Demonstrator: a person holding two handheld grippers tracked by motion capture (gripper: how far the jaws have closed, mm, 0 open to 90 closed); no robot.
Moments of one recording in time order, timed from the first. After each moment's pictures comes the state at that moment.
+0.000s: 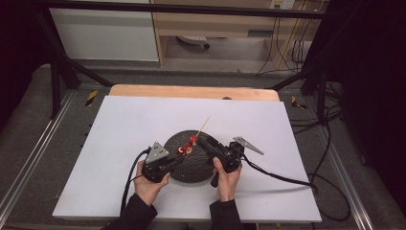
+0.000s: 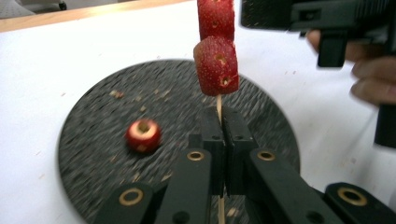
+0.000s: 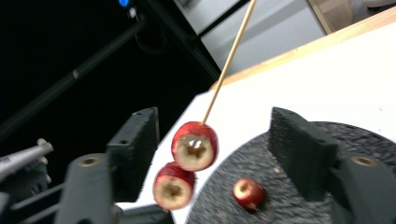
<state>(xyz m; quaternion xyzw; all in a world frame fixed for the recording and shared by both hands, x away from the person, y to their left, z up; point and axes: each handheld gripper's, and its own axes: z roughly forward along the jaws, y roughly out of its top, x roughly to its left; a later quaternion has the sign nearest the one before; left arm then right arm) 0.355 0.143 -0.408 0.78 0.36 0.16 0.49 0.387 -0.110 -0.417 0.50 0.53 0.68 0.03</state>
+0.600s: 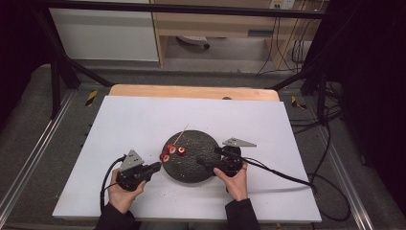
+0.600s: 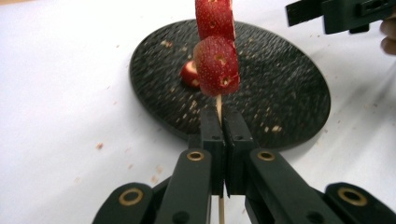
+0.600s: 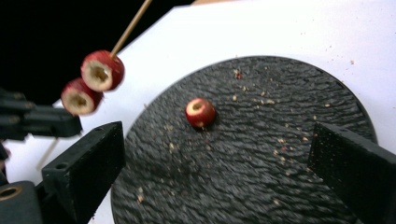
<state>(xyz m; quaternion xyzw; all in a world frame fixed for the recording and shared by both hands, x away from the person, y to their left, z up) 0.336 0.207 -0.418 0.79 0.37 0.16 0.46 0.392 -0.118 -0.428 0.44 0.72 0.54 0.05</state>
